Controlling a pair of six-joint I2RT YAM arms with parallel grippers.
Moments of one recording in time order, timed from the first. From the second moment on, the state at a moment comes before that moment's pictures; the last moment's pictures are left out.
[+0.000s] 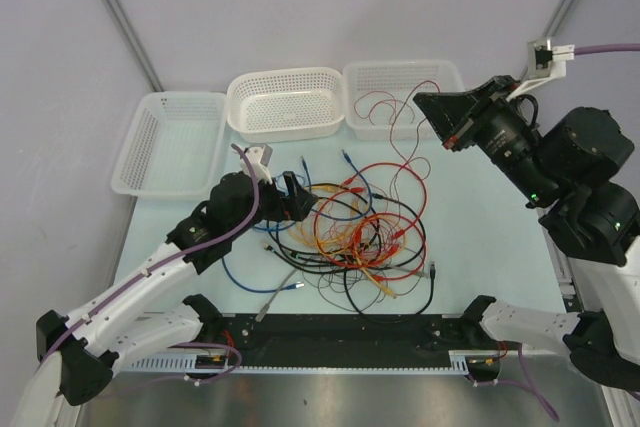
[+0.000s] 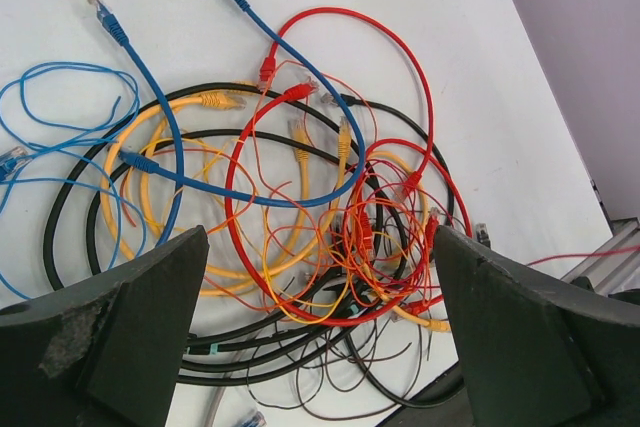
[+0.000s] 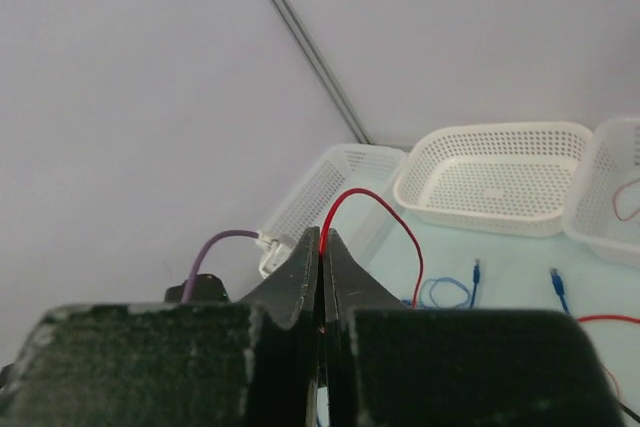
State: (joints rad) left arm -0.71 0.90 0.77 -0.24 -0.07 -0.56; right arm 0.79 1.04 1.79 -0.56 0.14 0.50
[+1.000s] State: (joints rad) left arm -0.76 0.87 0.76 0.19 0.20 -0.53; right arm 0.79 1.22 2.11 -0.57 0.24 0.44
